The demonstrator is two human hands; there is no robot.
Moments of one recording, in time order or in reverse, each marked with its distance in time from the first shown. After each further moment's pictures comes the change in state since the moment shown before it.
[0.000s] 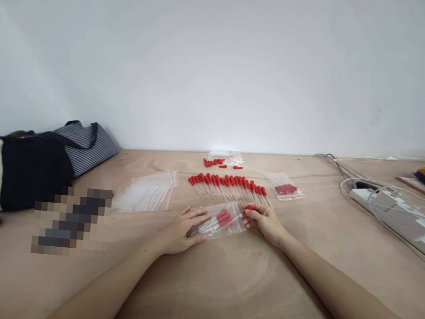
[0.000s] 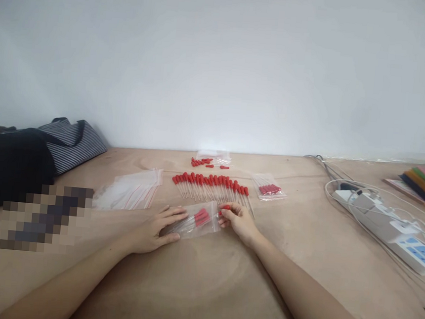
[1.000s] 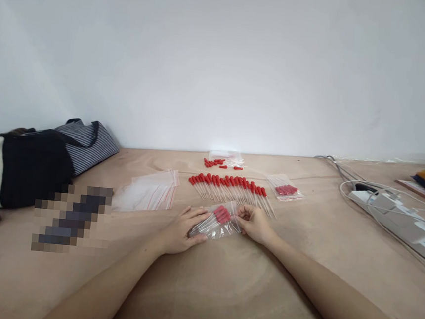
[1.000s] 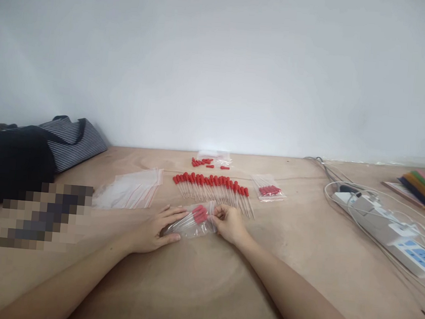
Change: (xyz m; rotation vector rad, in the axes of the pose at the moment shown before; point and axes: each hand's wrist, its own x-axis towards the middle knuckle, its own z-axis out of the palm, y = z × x) left_hand 0.001 0.002 0.002 0.014 0.022 -0.008; right_hand 0.007 0.010 0.018 -0.520 0.007 -0.120
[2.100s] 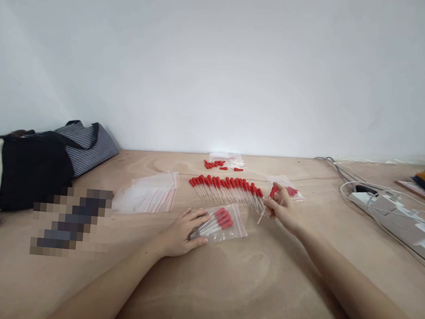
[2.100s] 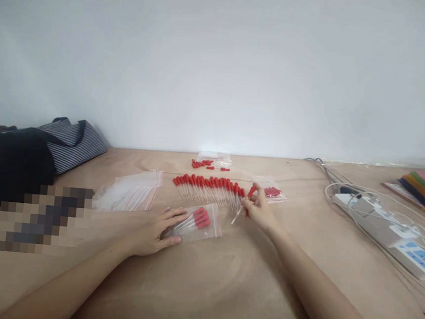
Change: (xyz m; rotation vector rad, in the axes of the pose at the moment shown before) left_hand -0.001 -0.005 0.002 0.002 0.009 0.021; right_hand 0.004 -0.006 -0.066 0.092 0.266 0.007
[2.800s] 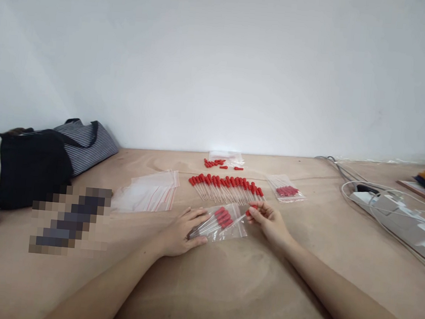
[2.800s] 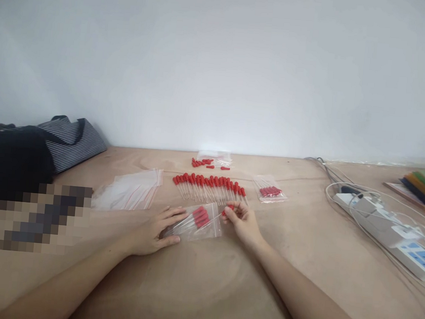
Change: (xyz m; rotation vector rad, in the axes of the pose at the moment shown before) left_hand 0.000 0.002 -0.001 -0.008 0.009 -0.001; right_hand -0.026 0.008 0.037 0.361 -0.098 0.073
